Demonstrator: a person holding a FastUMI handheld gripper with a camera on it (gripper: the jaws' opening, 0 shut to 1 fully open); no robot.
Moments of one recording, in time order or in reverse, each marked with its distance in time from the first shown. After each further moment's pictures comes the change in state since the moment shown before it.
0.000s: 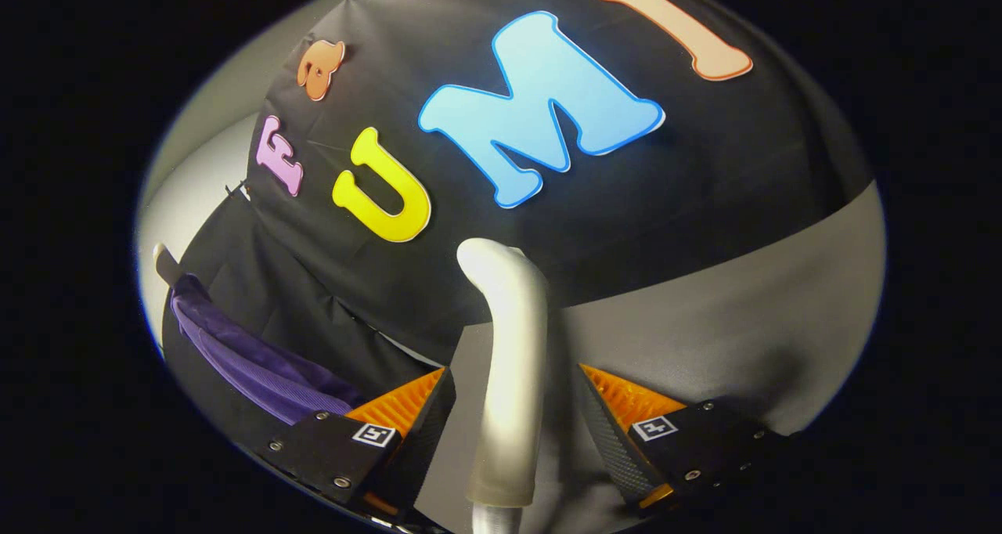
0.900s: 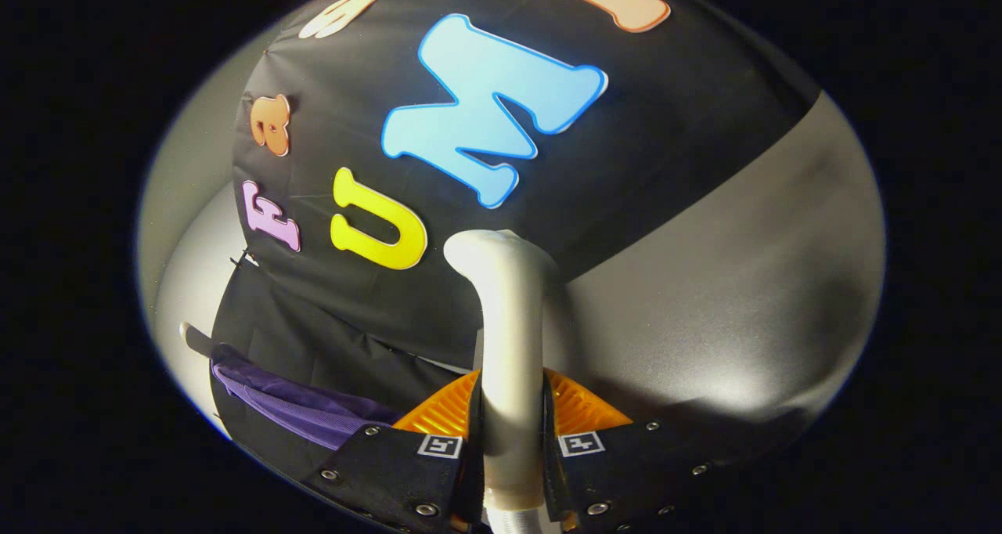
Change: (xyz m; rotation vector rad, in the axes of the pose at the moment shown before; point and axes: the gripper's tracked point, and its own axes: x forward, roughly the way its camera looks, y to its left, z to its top) arm -0.026 0.008 0.008 0.171 -0.093 0.040
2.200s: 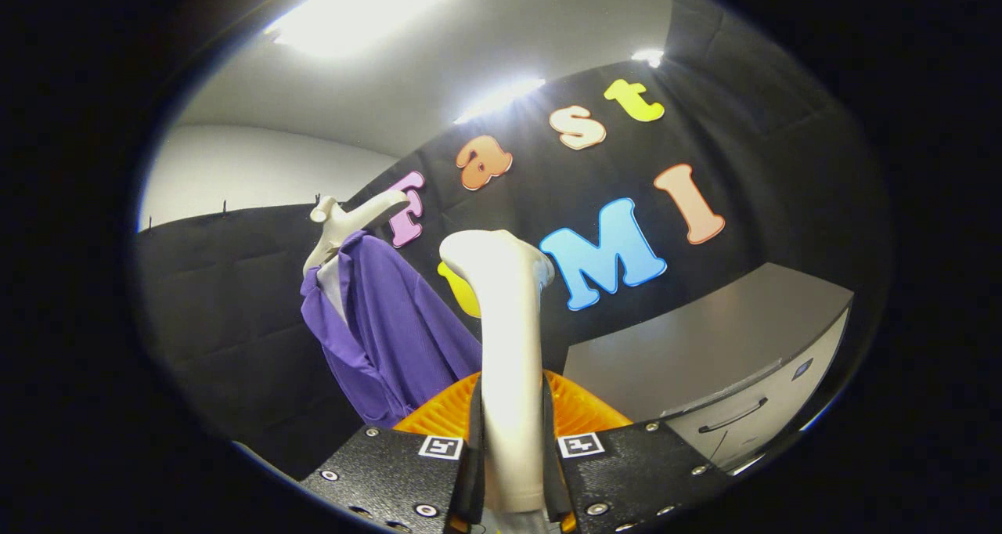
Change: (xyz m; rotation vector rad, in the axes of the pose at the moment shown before) arm -0.204 0.207 -0.225 -0.565 -0.604 -0.043
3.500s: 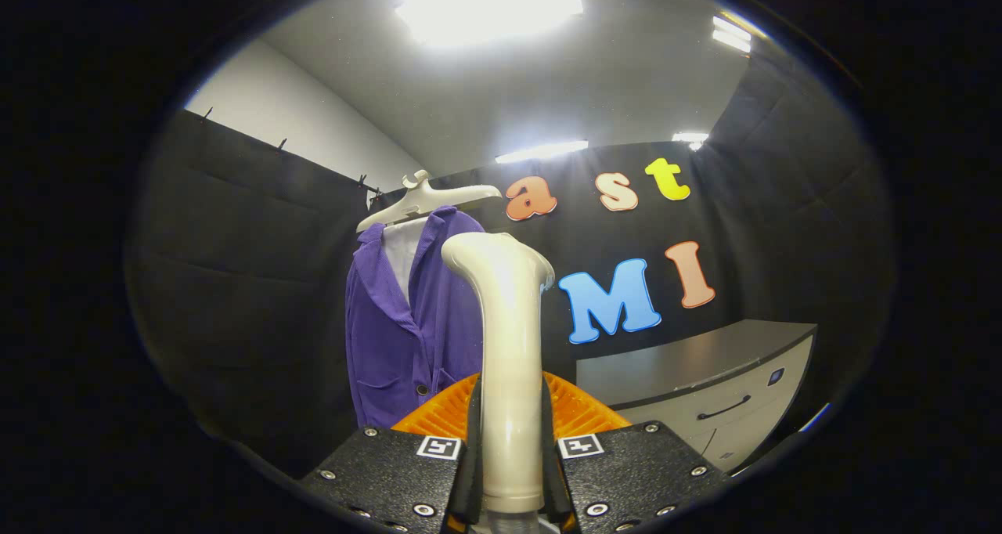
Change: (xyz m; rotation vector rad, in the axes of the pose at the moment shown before) arm -0.086 0.079 -0.098 -0.263 -0.181 -0.067
